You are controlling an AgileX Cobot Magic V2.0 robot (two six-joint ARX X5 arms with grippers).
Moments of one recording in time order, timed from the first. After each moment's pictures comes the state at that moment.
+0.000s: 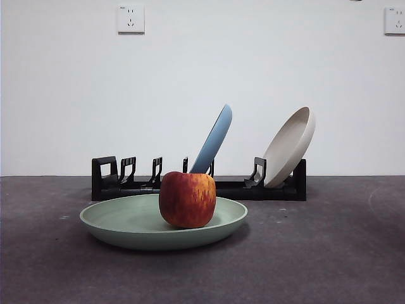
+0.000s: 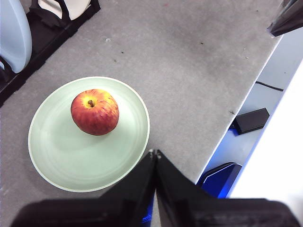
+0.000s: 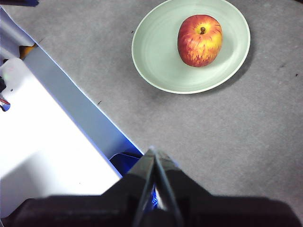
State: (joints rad) left arm -1.02 1.04 1.12 -0.85 -0.13 -0.04; right arm 0.79 0.84 0.97 -0.94 -0.16 0.08
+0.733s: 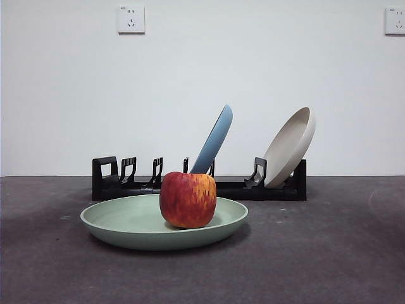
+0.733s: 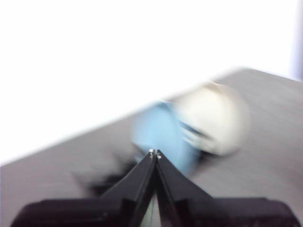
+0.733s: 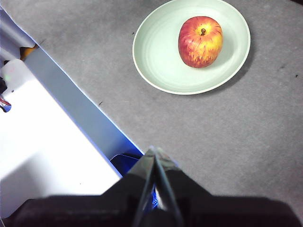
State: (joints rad) left arm -0.39 0.66 0.88 -0.29 -0.01 0.12; right arm 0.79 0.83 0.97 -0.94 -0.16 0.08
